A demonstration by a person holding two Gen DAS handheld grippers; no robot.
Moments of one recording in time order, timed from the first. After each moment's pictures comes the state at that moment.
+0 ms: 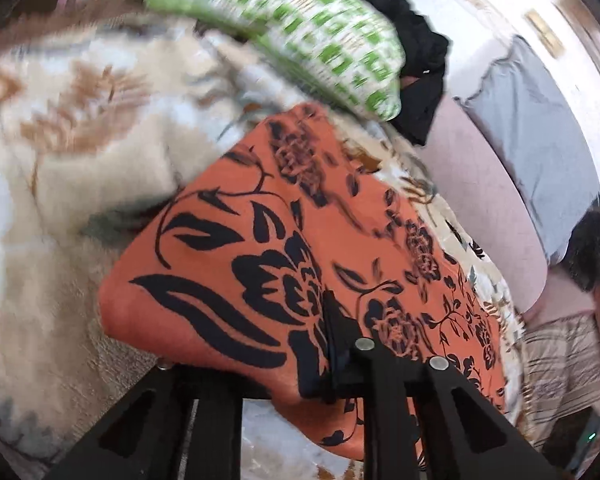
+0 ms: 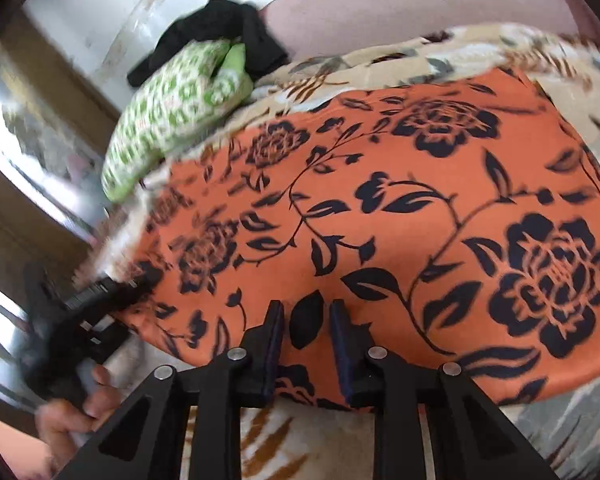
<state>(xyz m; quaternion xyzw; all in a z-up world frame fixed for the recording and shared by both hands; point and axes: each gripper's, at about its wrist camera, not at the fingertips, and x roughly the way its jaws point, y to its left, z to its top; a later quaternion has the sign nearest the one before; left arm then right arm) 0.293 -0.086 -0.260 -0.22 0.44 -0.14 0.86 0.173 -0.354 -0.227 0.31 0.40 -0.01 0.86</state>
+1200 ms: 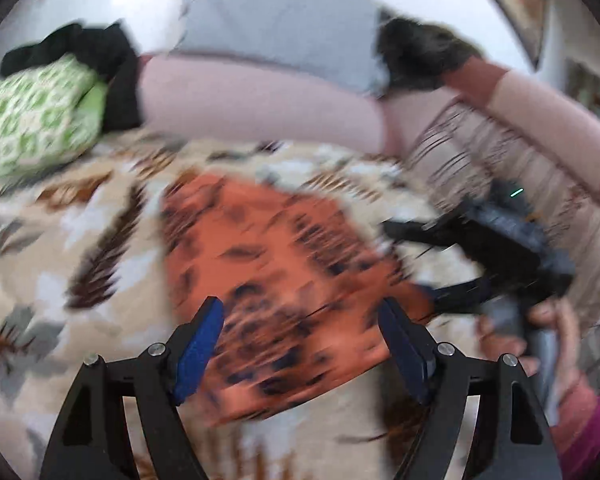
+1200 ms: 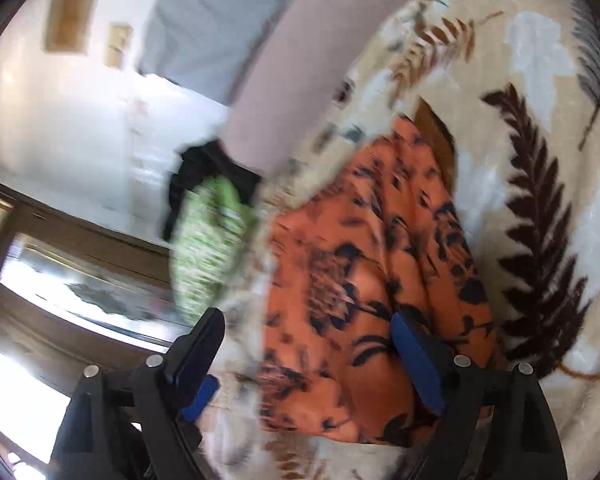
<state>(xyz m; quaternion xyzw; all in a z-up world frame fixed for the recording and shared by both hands) 0.215 -0.219 -0.203 0.04 0.37 -0.45 0.81 0.122 -0.494 -0.223 0.52 0.29 -0.01 0.80</state>
